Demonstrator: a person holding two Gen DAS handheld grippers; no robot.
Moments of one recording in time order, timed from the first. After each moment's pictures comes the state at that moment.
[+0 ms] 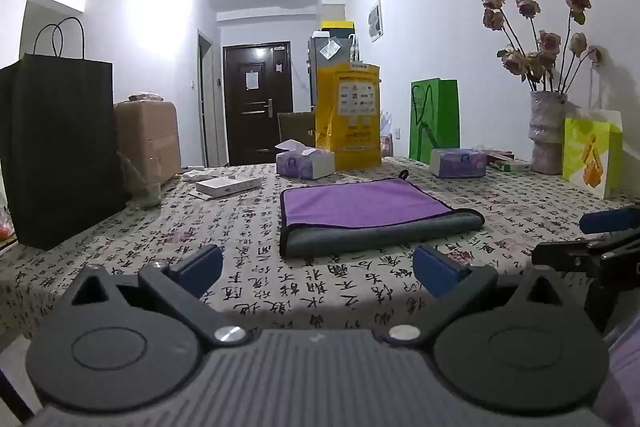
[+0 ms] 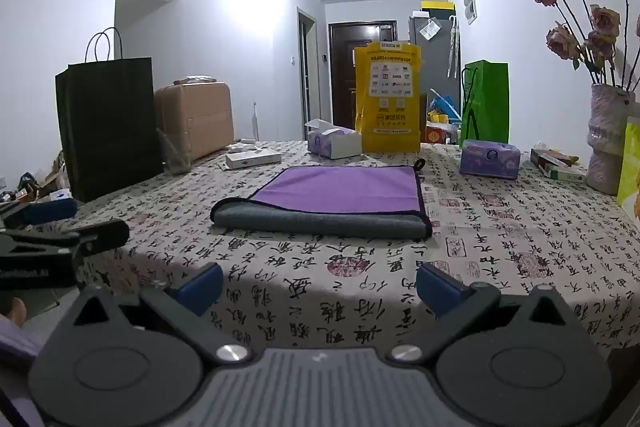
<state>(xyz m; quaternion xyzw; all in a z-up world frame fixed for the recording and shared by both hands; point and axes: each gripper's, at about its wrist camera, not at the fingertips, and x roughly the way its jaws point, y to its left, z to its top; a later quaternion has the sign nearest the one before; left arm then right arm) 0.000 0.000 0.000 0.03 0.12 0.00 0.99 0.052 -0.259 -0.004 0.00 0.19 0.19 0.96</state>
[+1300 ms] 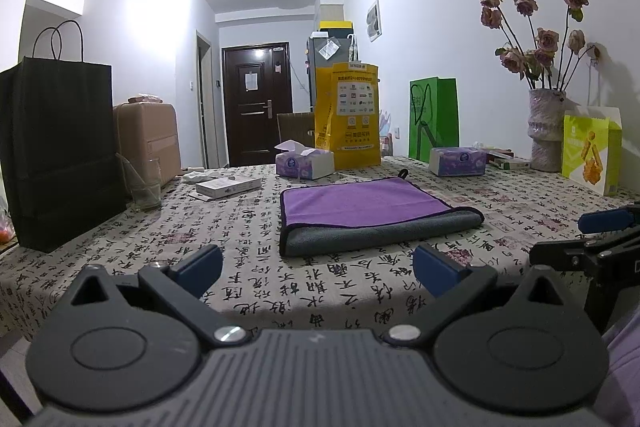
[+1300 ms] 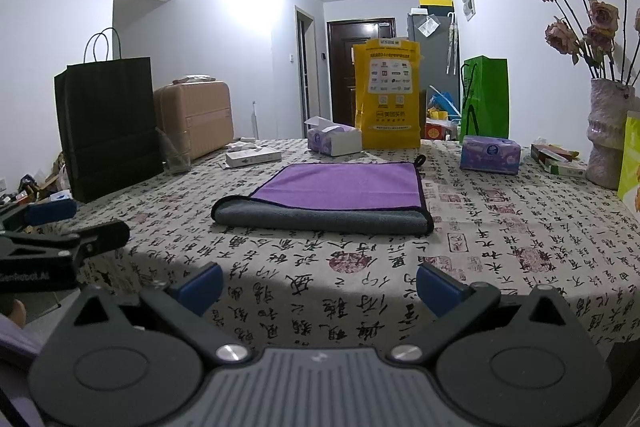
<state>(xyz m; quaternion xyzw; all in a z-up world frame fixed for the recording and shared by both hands) 0.000 0.000 -0.003 0.03 0.12 0.00 0.99 0.051 -0.257 -0.006 0.01 0.19 0.19 0.96</state>
